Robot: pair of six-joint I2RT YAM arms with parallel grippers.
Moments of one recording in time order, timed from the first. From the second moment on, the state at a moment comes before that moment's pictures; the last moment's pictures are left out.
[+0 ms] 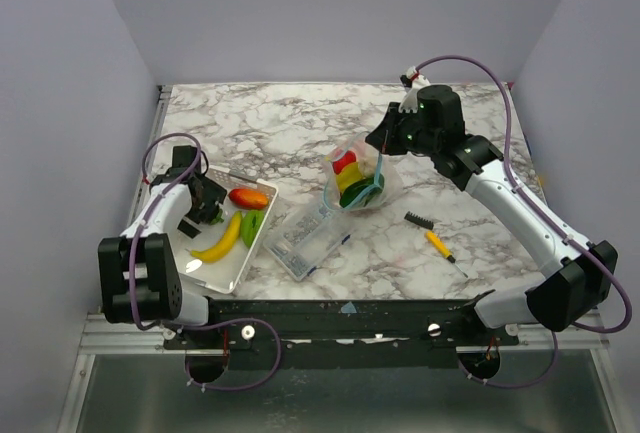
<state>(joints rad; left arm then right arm) 0.08 1.40 0.86 -0.66 -0.18 -0.93 0.51 1.39 1.35 -0.41 -0.15 0.42</state>
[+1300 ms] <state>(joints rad) -0.15 0.88 0.72 -0.16 0.58 -0.77 0.51 1.39 1.34 -0.40 -0.15 0.42</state>
